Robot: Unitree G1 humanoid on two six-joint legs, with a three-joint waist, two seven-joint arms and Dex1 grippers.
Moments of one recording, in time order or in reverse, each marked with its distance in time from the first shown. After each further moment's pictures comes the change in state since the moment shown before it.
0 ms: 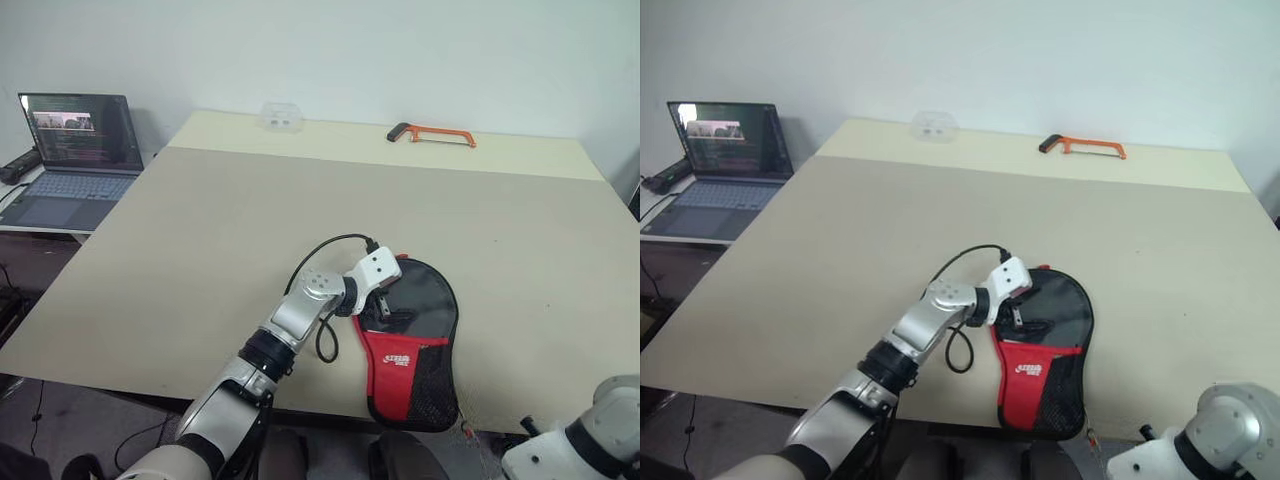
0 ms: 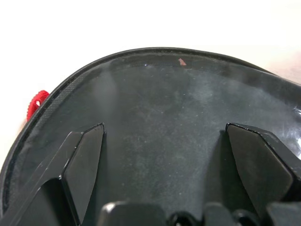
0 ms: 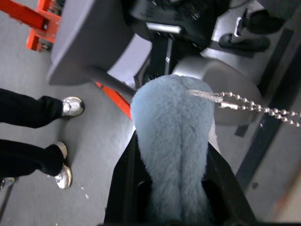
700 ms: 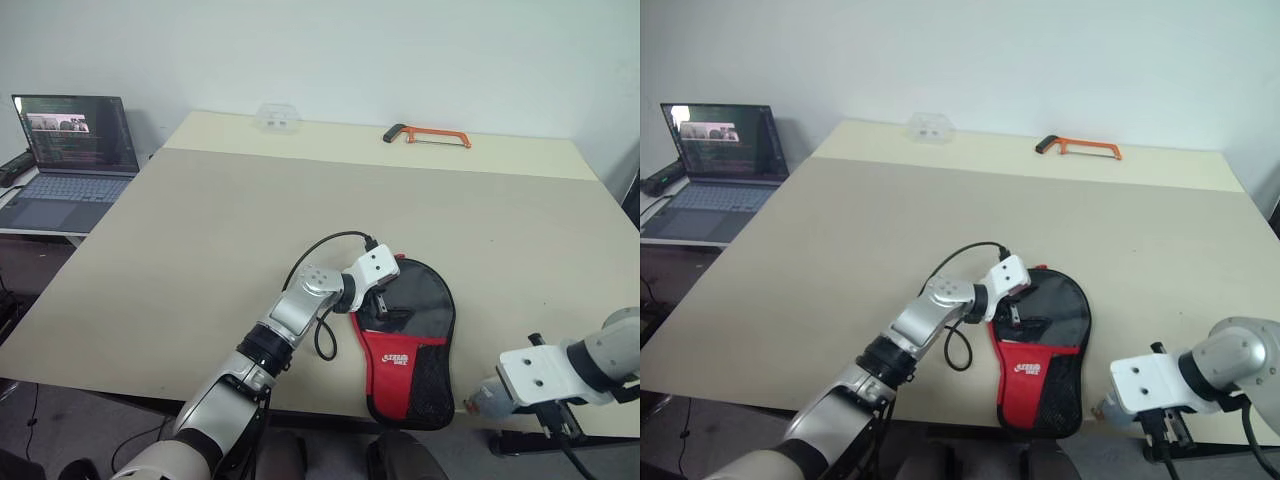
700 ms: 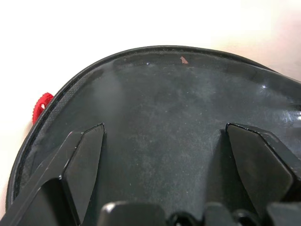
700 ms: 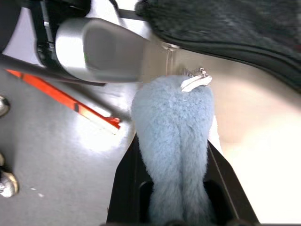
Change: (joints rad) left arm -0.025 0.007 -0.012 0.024 0.000 -0.004 -0.005; right arm -0.438 0.018 0.047 0.243 -0.002 0.063 -0.059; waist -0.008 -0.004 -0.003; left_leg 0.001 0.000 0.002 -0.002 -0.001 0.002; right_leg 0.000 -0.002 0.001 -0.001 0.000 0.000
